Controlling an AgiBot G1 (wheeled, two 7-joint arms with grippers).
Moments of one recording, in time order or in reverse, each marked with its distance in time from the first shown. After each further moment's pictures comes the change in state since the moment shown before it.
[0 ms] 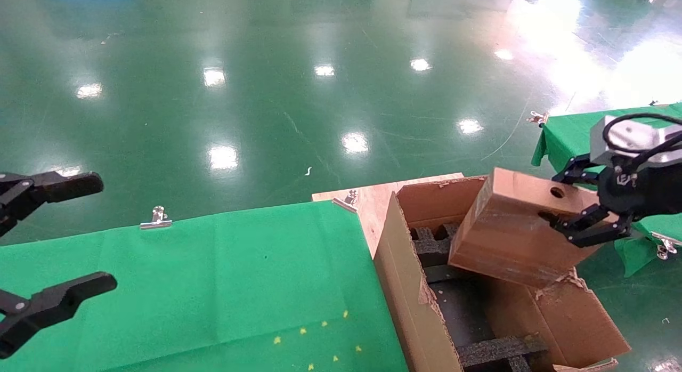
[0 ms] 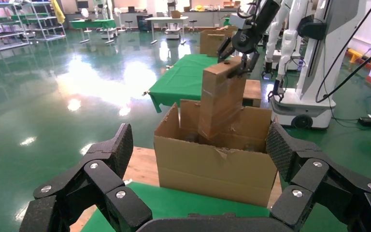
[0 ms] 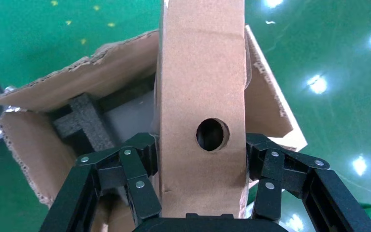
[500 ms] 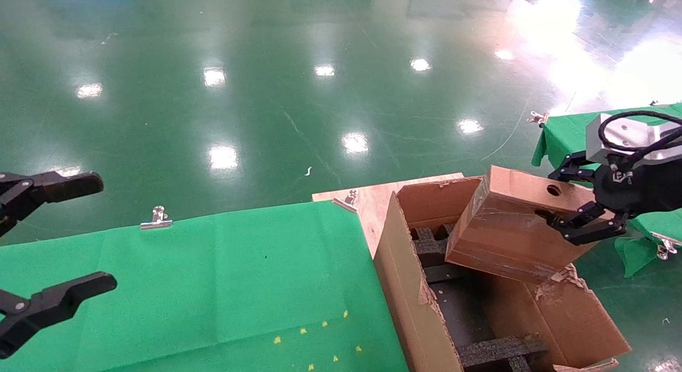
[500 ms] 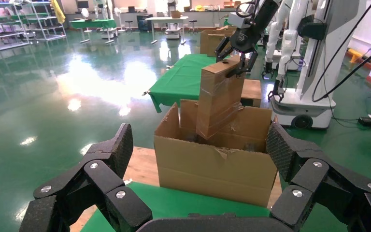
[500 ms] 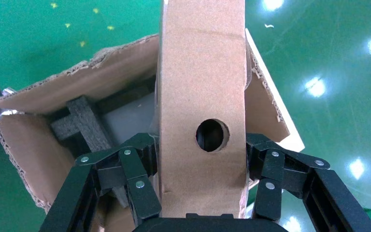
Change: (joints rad) left arm 0.000 0.000 0.000 0.000 0.000 0.000 0.000; right arm -0.027 0.008 -0.024 0.015 -0.006 0.041 0.073
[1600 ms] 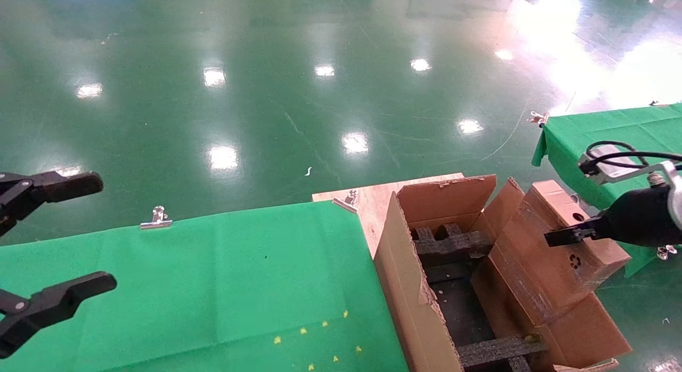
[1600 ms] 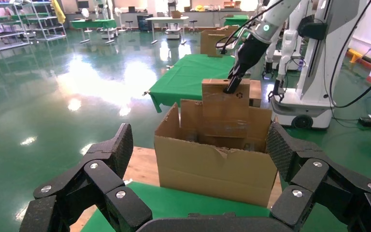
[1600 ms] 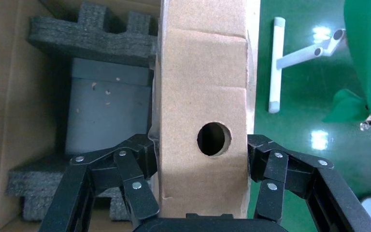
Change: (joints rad) left arm 0.000 0.000 0.000 0.000 0.000 0.000 0.000; right arm -0.191 0.086 -0.161 0.476 -0.442 0.420 1.347
